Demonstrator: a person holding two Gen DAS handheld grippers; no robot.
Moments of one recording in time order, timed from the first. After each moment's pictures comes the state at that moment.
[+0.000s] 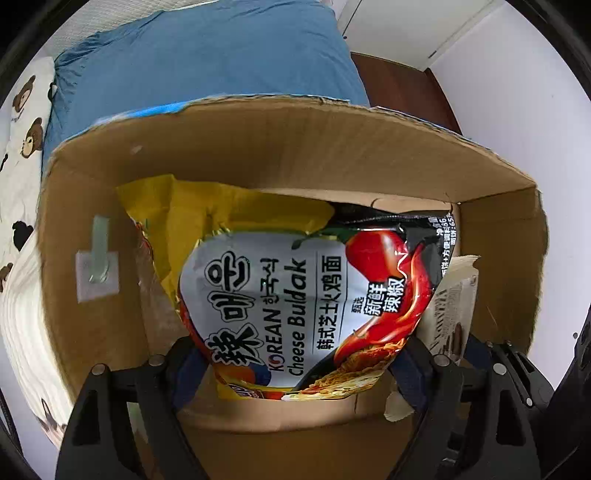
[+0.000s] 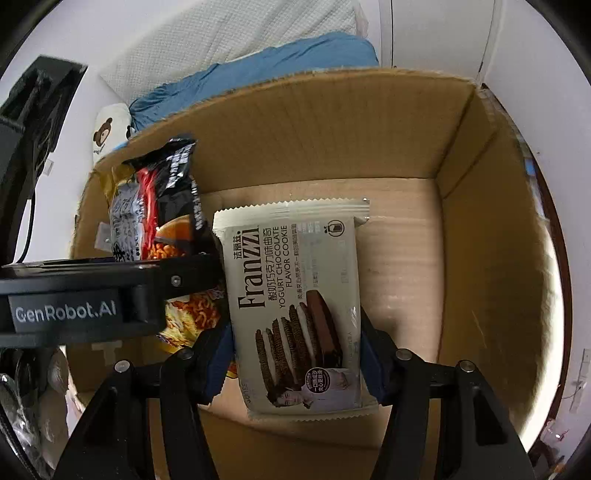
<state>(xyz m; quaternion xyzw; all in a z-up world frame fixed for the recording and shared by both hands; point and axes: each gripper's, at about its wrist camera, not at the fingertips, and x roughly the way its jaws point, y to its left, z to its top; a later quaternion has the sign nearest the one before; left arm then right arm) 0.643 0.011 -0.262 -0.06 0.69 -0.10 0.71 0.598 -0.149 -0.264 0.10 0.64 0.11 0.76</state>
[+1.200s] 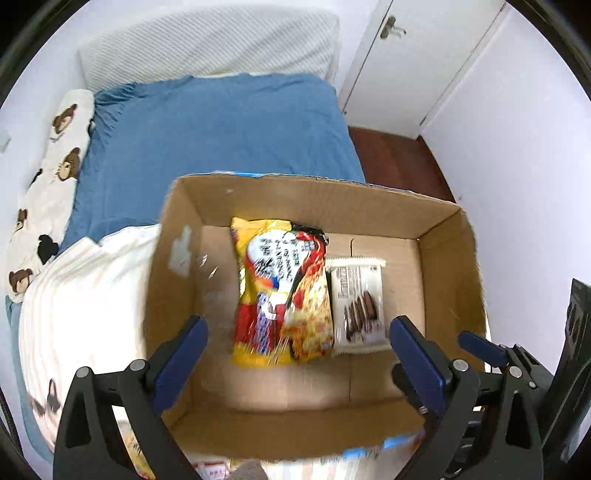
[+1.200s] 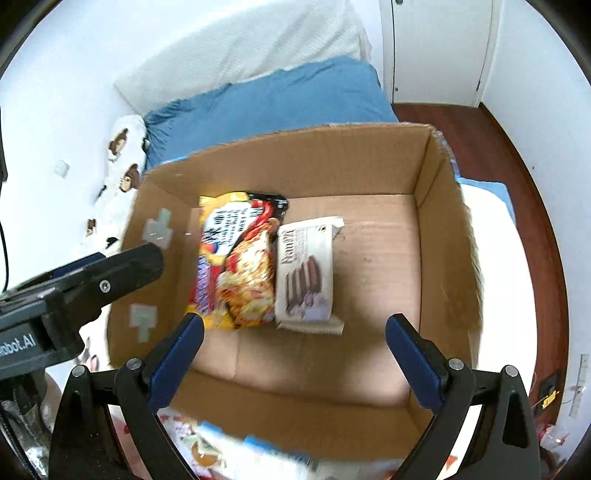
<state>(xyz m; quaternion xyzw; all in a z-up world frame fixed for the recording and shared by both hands) 0.521 0.053 -0.119 -0.08 0.56 -0.07 0.82 0.524 -0.160 -0.164 0.10 0.59 0.11 0.79</state>
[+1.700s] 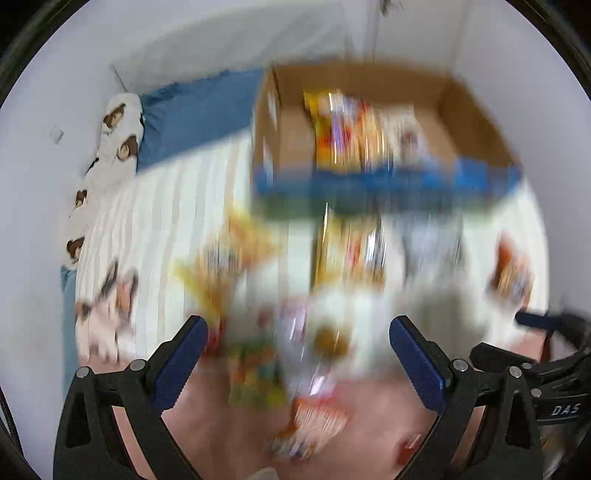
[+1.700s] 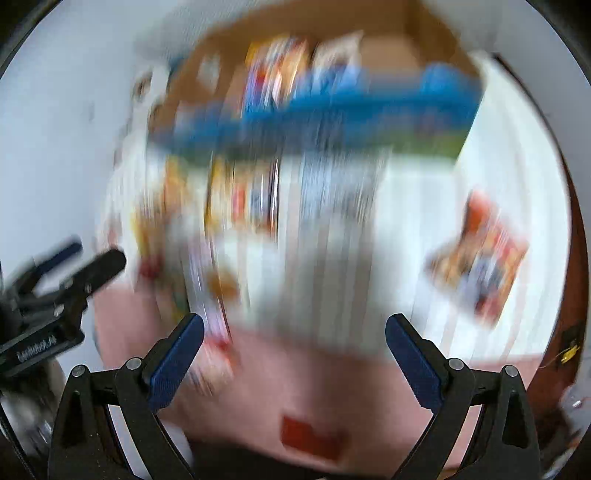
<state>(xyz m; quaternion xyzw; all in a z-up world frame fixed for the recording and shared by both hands) 0.287 0.070 -0.185 0.05 0.59 -0.01 0.80 0.302 -0.118 -0.206 0.09 0.68 0.17 0.71</state>
